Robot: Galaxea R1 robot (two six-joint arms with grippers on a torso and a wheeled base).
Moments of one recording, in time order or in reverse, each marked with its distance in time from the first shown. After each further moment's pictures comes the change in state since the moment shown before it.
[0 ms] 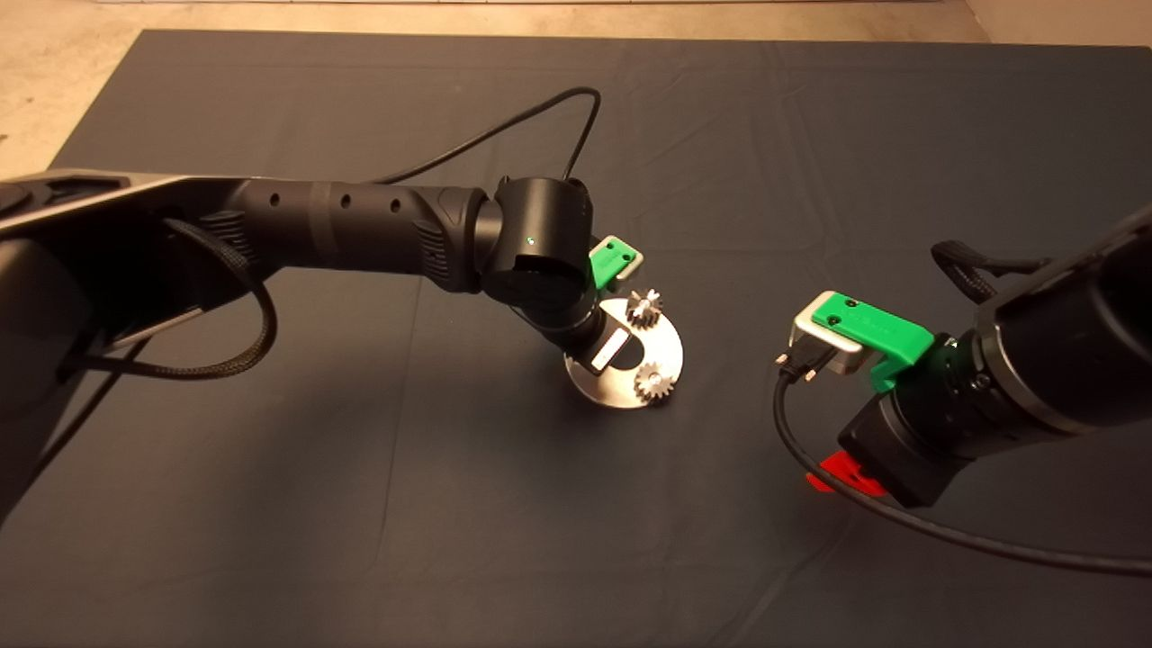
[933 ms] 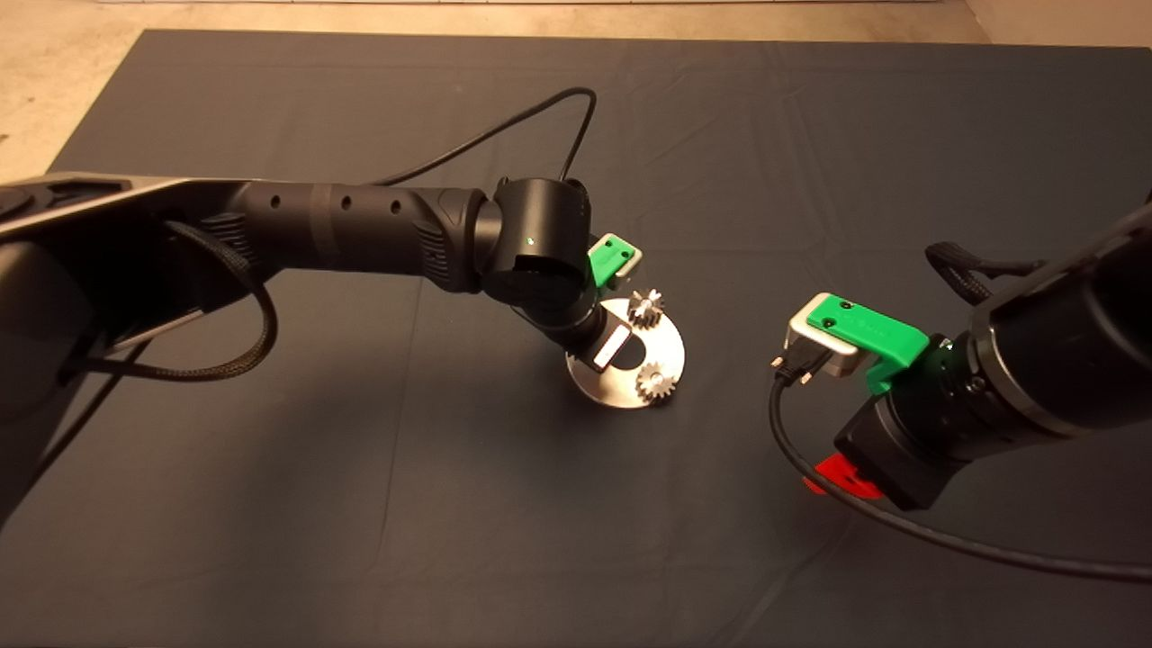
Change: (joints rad) left arm 0.006 0.001 -0.002 0.007 -0.013 -0.022; right arm 0.000 0.009 0.000 0.000 0.000 0.000
